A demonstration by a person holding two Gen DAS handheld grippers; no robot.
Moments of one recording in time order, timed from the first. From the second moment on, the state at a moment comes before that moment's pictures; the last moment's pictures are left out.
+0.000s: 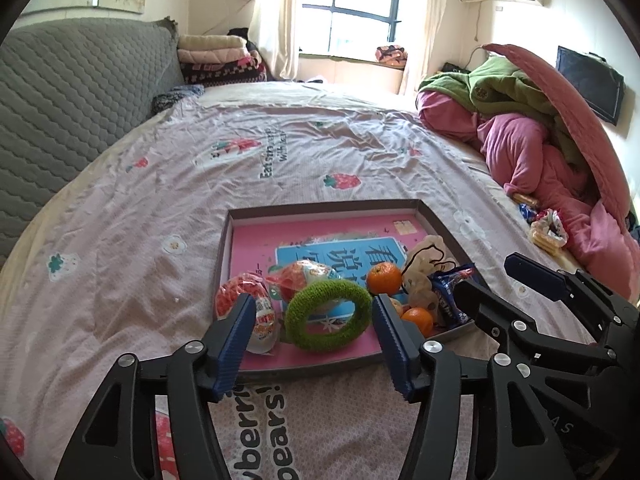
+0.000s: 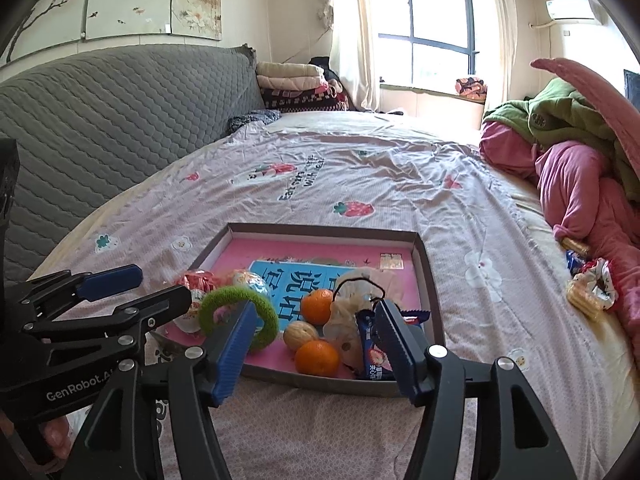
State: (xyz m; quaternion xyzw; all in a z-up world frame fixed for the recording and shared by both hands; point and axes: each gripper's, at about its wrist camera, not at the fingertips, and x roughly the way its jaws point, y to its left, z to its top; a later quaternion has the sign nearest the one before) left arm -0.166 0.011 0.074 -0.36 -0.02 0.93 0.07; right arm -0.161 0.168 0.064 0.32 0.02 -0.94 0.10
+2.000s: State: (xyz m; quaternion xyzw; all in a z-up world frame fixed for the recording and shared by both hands) left arm -0.064 0.005 0.091 -0.29 -0.04 0.95 0.05; right arm -0.066 0.174 0.088 0.23 0.01 -0.97 0.11
